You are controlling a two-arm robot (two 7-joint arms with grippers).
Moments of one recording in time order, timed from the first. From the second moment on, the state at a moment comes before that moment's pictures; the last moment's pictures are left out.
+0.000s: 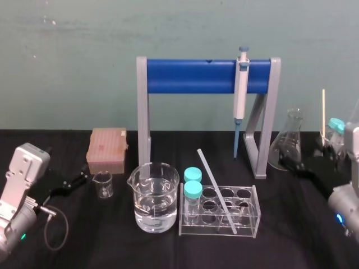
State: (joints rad) left arm -0.20 0.60 0.45 -1.41 -0.25 -0.12 0.03; right arm 0.17 0.39 -0.18 -1.42 0.28 0.03 0.08
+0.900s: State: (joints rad) left arm -0.20 0.60 0.45 -1.41 -0.25 -0.12 0.03; right arm 0.17 0.39 -0.19 -1.41 0.27 0.08 0.08
